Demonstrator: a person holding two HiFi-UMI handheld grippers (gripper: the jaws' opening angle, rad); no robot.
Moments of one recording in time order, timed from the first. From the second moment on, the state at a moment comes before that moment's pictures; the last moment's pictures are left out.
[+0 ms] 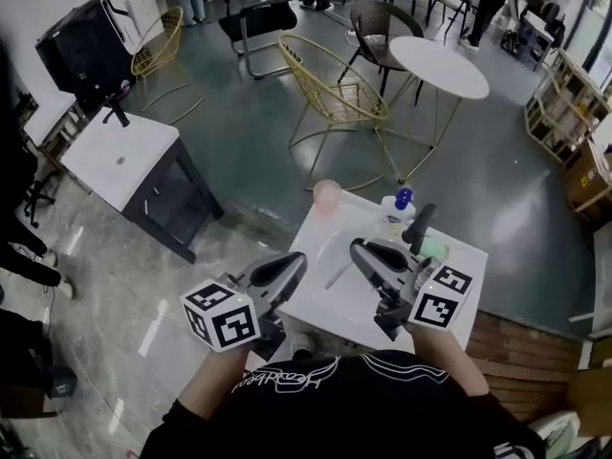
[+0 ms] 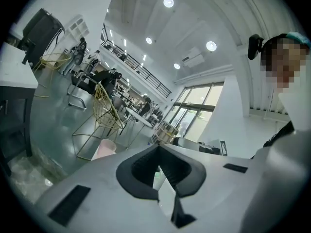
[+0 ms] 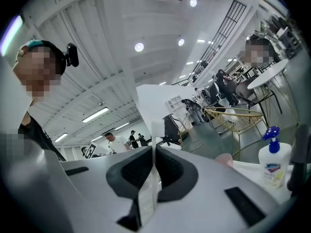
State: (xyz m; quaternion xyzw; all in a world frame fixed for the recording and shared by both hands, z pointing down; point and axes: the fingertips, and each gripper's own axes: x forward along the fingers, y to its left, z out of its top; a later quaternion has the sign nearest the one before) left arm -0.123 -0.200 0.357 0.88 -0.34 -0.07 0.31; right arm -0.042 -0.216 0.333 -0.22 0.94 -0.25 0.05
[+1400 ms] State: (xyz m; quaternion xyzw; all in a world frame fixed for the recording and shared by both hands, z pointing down) left arm -0.162 -0.353 0.444 0.87 -0.28 -0.04 0.41; right arm -0.063 -0.414 0.378 -0.40 0.90 -0.18 0.04
